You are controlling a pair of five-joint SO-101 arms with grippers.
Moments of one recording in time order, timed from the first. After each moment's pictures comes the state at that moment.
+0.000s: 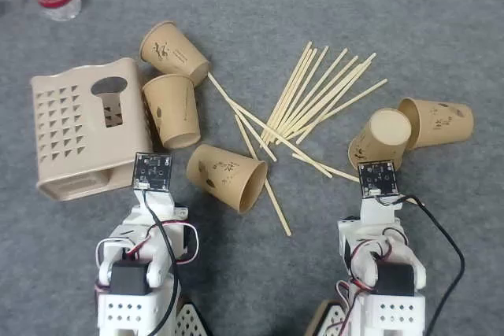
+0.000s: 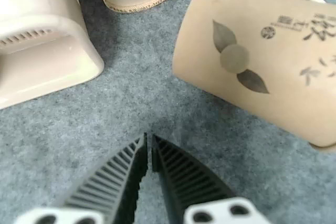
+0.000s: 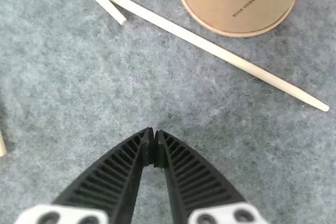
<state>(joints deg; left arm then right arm) -3.5 -103.6 96.7 72.2 6.9 -1.5 -103.2 95.3 74.7 6.9</state>
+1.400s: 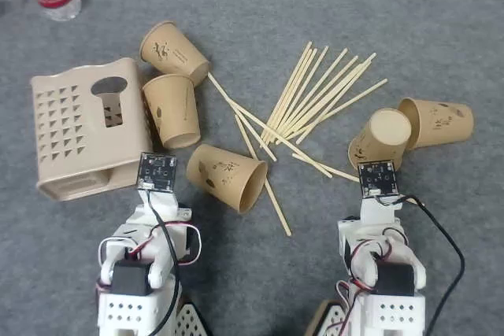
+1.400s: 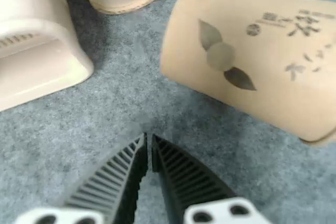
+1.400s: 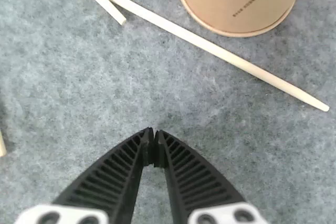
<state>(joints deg) -1.1 -103.6 96.7 72.2 6.9 -1.5 -103.2 95.3 74.7 6.9</state>
